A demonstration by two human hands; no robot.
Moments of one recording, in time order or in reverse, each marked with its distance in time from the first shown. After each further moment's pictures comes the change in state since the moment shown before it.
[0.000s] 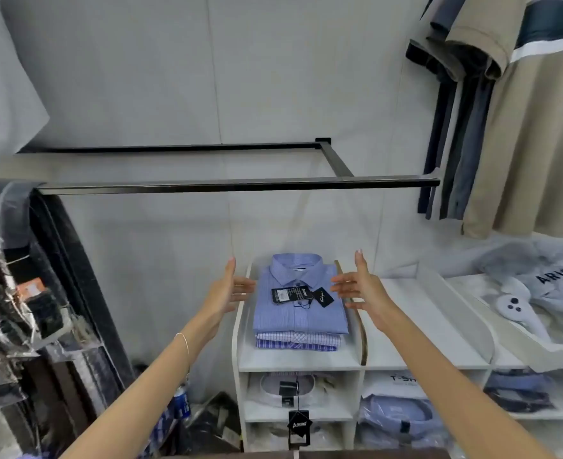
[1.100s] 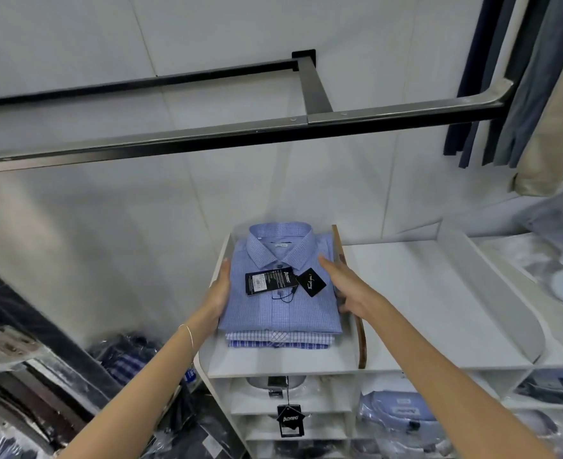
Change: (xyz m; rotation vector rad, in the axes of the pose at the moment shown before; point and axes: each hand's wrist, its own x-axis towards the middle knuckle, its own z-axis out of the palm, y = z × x) left_hand 0.132 -0.064 0.080 0.008 0.004 -0.300; right_hand 0.150 0.085 0.000 0.047 -0.265 0.336
